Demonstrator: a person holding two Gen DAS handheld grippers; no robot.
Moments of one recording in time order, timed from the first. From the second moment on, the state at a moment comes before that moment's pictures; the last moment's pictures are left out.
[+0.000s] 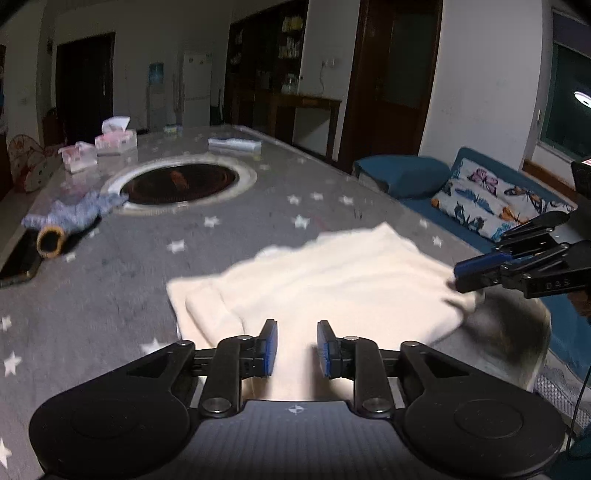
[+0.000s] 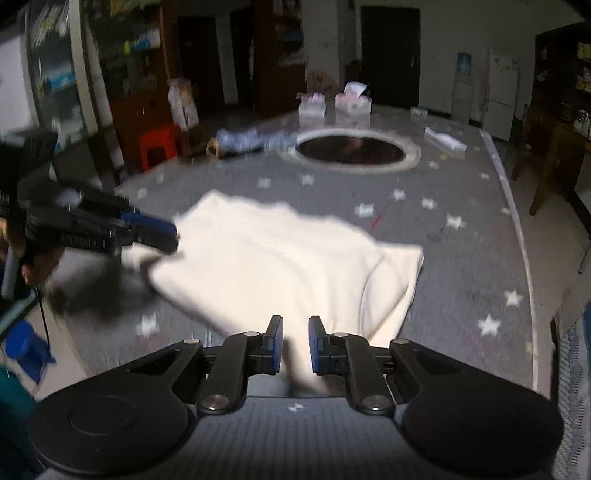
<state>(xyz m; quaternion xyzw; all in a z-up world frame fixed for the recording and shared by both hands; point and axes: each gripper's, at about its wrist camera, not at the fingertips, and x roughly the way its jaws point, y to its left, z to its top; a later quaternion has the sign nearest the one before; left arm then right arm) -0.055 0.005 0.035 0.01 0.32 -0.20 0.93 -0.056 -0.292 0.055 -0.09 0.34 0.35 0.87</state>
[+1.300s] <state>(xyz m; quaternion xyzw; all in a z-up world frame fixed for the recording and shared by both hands) 0.043 -0.007 0.015 0.00 0.36 -0.17 0.92 0.033 -0.253 0.026 -0.07 0.35 0.28 0.89</state>
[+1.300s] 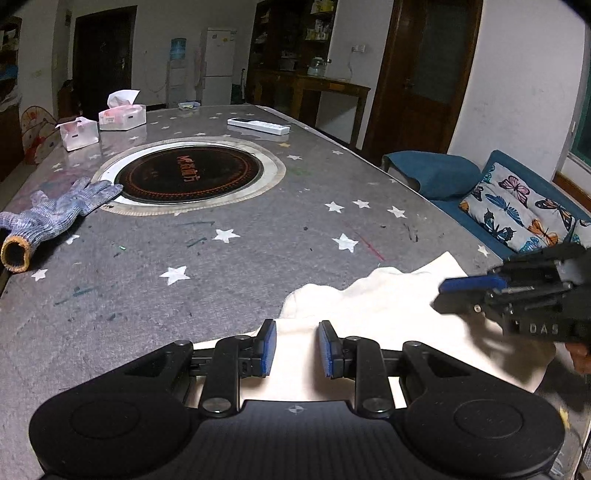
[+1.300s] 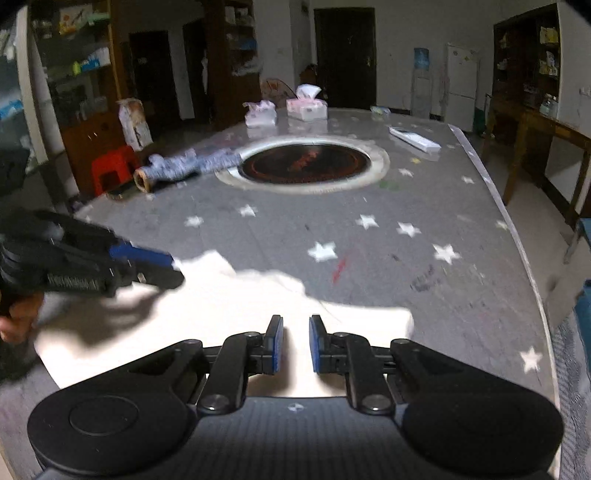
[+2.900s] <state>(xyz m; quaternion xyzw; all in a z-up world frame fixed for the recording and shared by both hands) -0.079 -0.042 0.019 0.05 0.33 -0.18 0.92 -0.070 -0.240 0.031 -0.11 0.30 0.33 0.89</state>
